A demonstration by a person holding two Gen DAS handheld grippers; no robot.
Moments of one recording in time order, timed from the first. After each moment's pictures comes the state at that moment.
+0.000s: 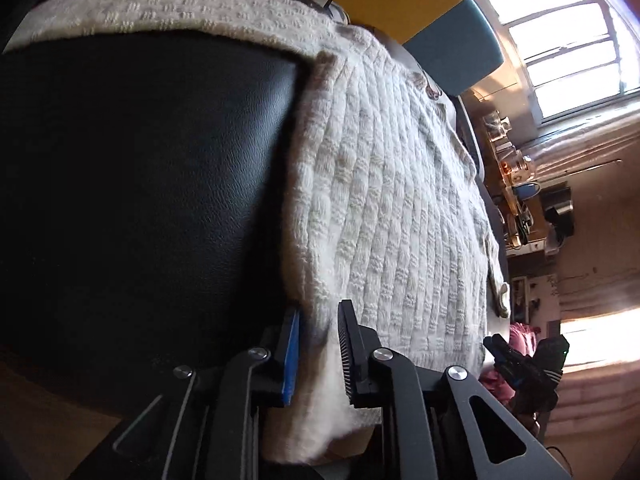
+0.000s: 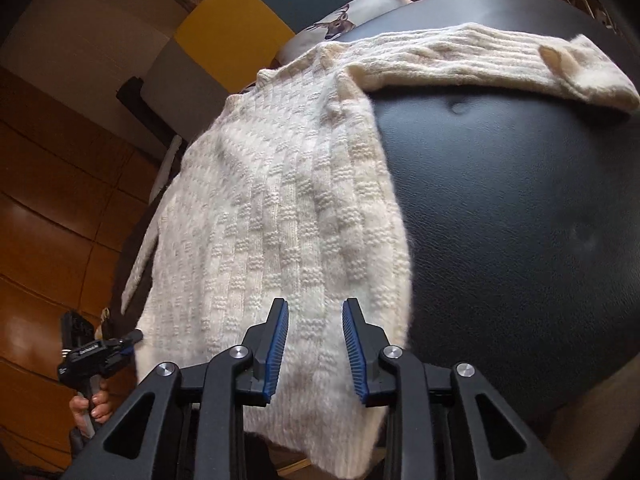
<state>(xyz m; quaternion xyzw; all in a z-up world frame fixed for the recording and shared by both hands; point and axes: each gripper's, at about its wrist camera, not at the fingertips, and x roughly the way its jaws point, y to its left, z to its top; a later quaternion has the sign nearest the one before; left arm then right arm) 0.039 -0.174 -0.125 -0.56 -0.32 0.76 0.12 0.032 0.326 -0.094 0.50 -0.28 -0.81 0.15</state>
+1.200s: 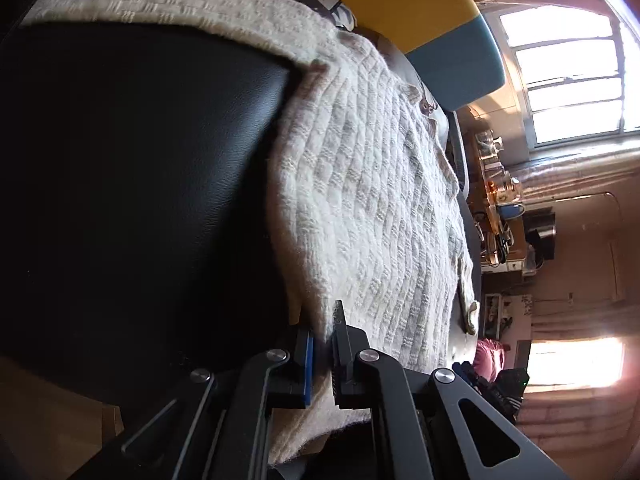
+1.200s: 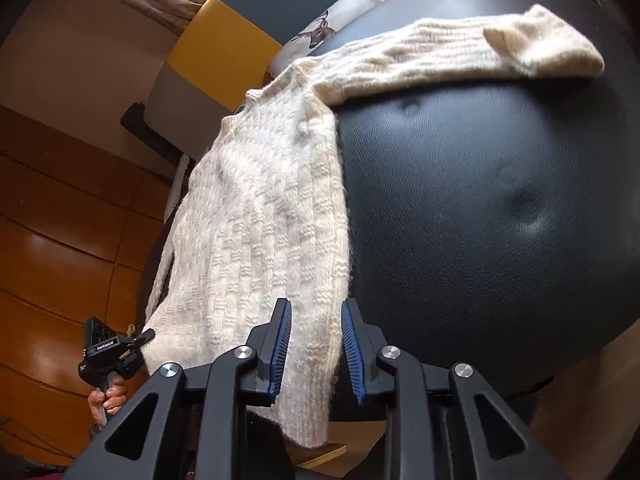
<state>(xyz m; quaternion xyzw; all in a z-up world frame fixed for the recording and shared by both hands) 0.026 -0.193 -0.114 -0.55 -0.37 0.74 0.11 0.039 0.373 -0.099 0.49 -0.33 -0.79 0.16</state>
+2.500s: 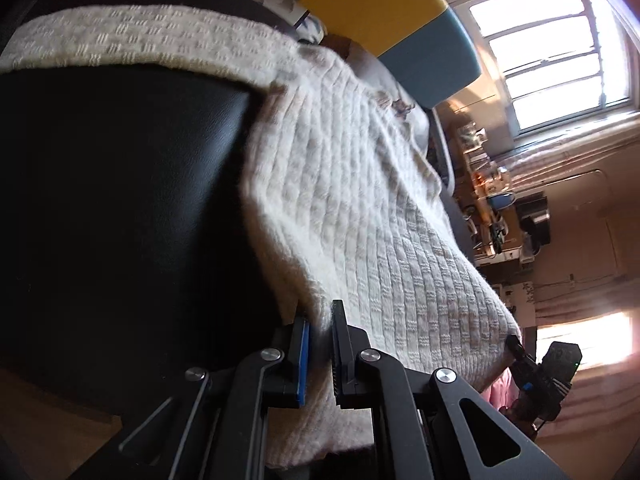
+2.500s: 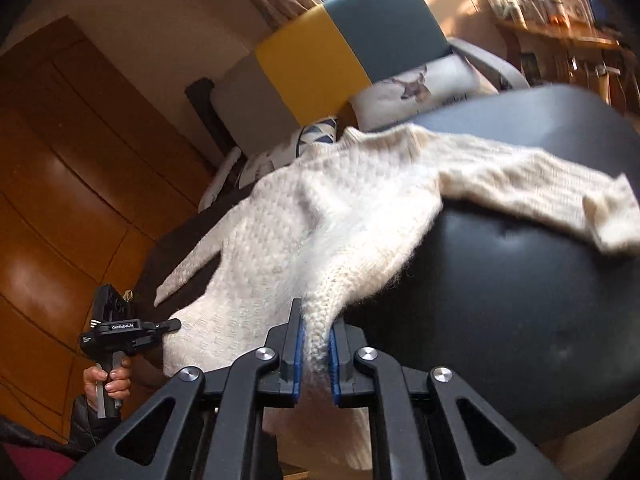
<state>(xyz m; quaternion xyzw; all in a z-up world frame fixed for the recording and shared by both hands) 0.023 -0.184 -0.076 -0.51 -0.35 0.77 0.15 0.022 0.301 0.020 0.42 -0.20 -0.86 0.22</state>
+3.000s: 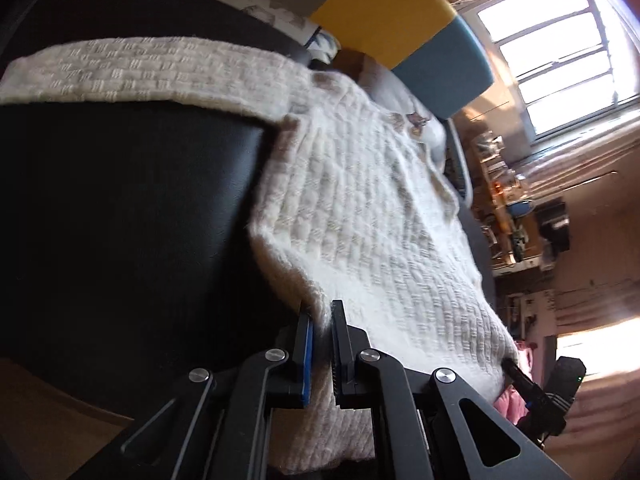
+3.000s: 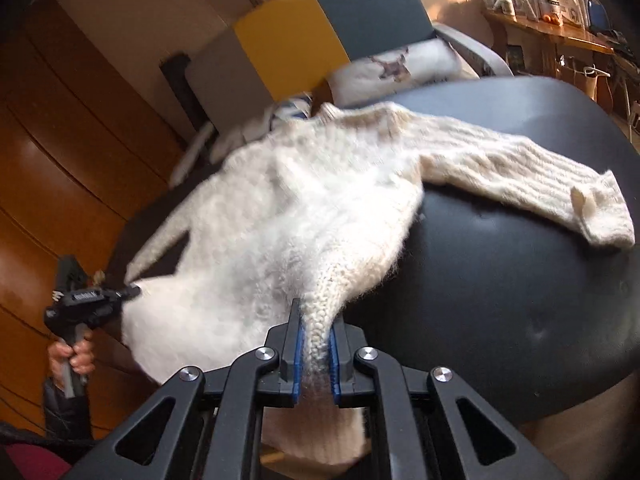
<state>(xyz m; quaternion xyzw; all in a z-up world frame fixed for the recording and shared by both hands) 0.011 -0.192 -0.070 -0.54 -0.32 0.77 0.10 0.009 0.291 -0.006 0.50 -0.15 -0.84 0.17</state>
